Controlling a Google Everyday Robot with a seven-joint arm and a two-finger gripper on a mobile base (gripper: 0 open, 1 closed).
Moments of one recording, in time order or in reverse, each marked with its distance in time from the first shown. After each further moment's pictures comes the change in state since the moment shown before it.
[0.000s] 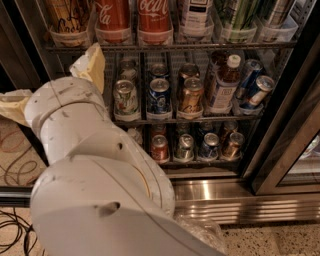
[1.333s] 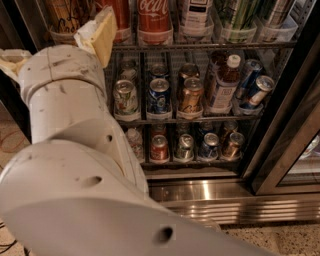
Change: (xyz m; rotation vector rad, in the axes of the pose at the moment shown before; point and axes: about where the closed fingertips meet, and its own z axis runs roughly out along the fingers) arm -0.046 -0.041 0.006 0.217 -0.135 -0.021
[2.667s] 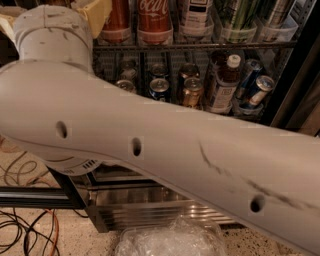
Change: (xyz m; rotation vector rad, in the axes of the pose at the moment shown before) arm -0.005 -0.012 0.071 0.070 0.045 0.140
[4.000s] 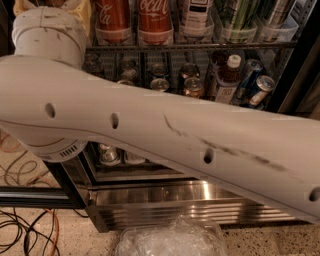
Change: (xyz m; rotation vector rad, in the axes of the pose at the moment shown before) arm 0.016 0.000 0.030 0.081 0.005 0.048
